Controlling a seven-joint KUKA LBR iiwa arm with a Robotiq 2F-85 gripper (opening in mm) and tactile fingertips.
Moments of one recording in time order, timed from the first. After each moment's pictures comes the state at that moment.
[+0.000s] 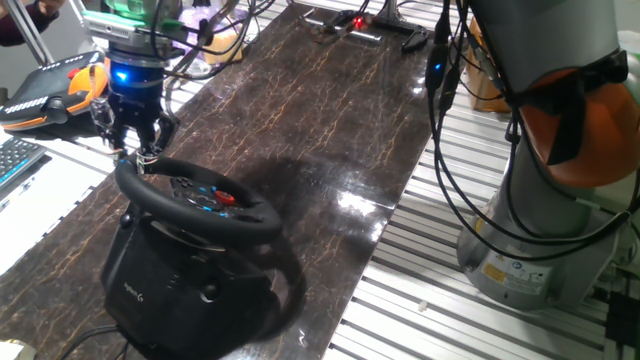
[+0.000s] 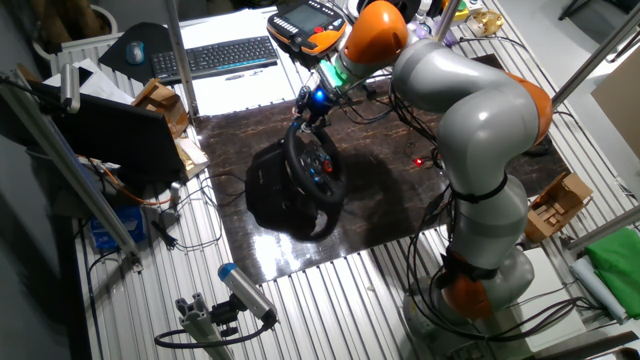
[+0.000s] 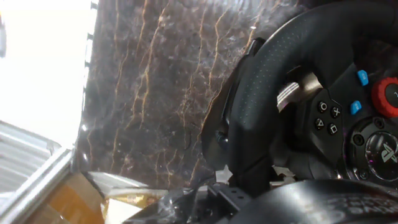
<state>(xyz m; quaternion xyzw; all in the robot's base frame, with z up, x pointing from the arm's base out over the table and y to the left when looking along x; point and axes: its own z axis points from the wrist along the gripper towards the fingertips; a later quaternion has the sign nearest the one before) 0.605 0.243 0.220 -0.62 -0.75 -0.20 0.14</state>
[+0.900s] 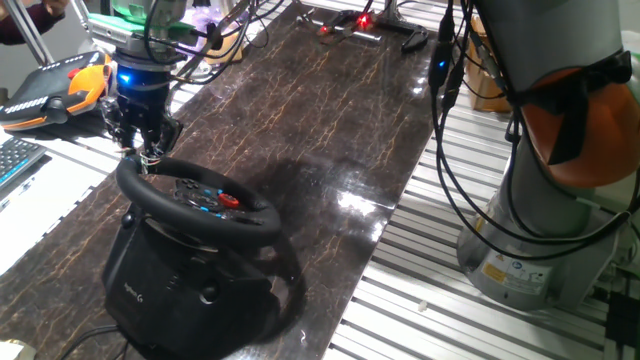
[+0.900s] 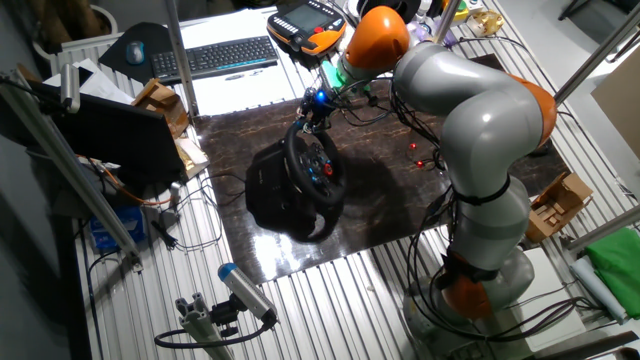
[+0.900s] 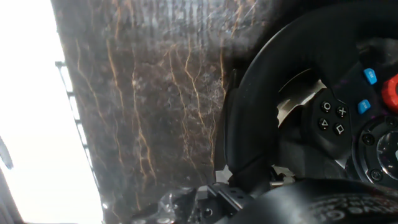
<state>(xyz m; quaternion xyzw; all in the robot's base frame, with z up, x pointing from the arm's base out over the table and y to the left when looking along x) 0.607 0.231 0.211 -0.69 -0.68 -0.19 0.14</state>
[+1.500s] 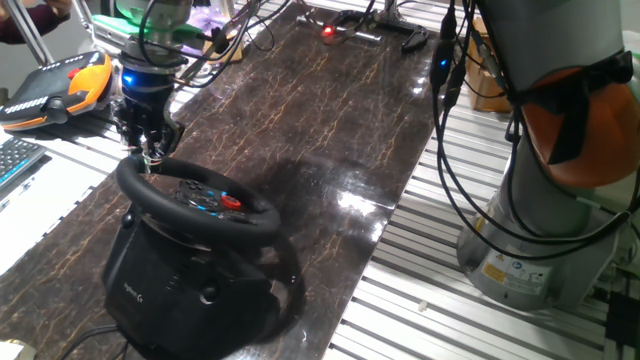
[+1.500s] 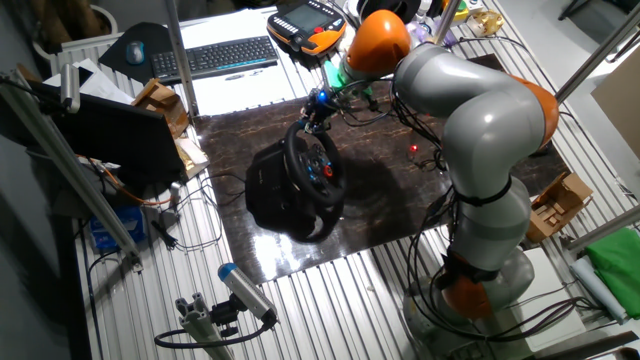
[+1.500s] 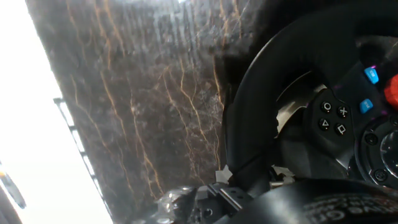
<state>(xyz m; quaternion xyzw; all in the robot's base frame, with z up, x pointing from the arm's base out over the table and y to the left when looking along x) 0.608 0.219 0.202 -0.74 -0.64 -0.18 0.13</state>
